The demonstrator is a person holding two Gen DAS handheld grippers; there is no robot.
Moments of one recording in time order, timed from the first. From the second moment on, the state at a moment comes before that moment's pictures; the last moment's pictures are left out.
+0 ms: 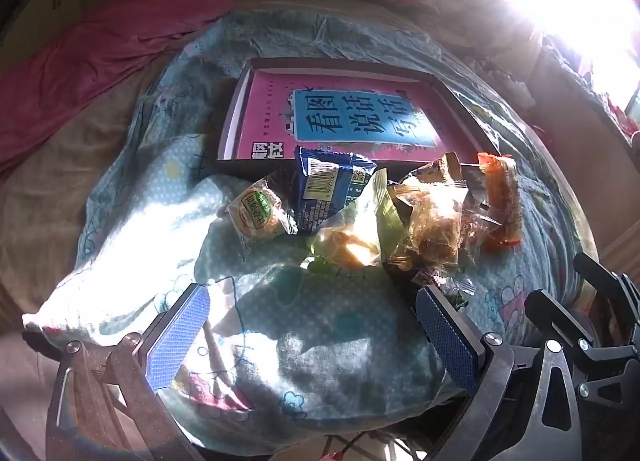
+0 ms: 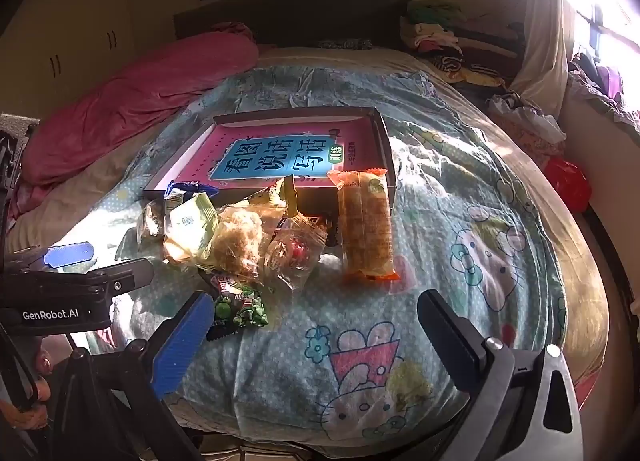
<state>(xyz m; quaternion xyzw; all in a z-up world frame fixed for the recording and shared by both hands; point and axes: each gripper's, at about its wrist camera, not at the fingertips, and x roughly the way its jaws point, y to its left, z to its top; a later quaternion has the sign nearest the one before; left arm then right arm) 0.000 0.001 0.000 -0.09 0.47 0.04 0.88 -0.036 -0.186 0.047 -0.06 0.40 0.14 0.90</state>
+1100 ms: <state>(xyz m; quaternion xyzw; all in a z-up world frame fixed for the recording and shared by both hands) -0.001 0.003 0.009 -0.09 0.45 0.05 0.89 -0.038 -0.188 0.054 -0.05 0.39 0.15 0.91</state>
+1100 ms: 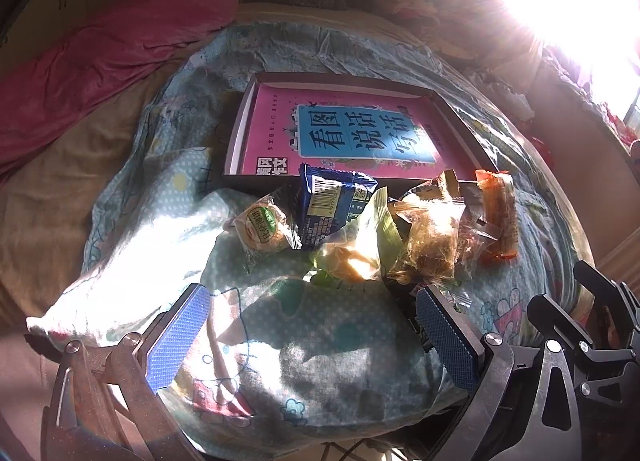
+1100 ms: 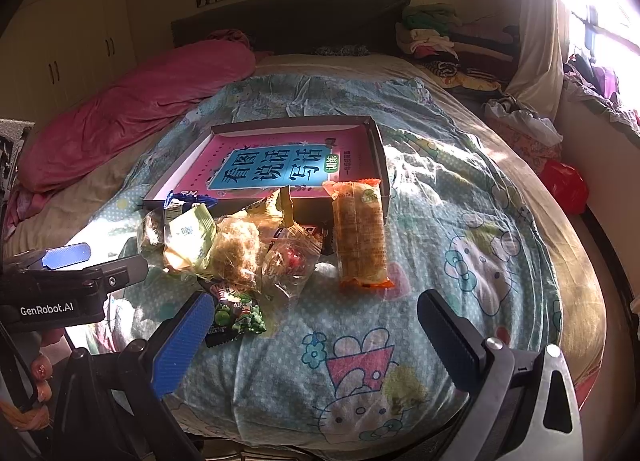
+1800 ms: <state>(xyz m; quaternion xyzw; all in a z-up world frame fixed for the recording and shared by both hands) 0.001 0.009 0.013 -0.08 0.44 0.06 0.89 -0.035 -0.190 0.056 -0.05 0.39 0.14 0.91</state>
